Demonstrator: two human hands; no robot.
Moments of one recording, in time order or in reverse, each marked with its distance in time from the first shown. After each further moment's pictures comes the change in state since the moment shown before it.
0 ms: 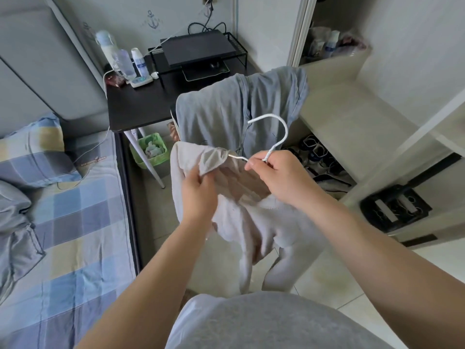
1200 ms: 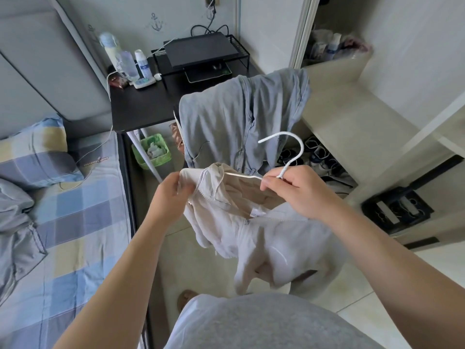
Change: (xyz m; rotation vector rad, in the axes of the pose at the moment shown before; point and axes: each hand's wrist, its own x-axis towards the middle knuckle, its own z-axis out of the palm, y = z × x) left_hand 0.045 -0.042 -0.073 0.369 -0.215 0.087; right_hand -0.026 0.020 -0.016 -0.029 -0.101 -0.114
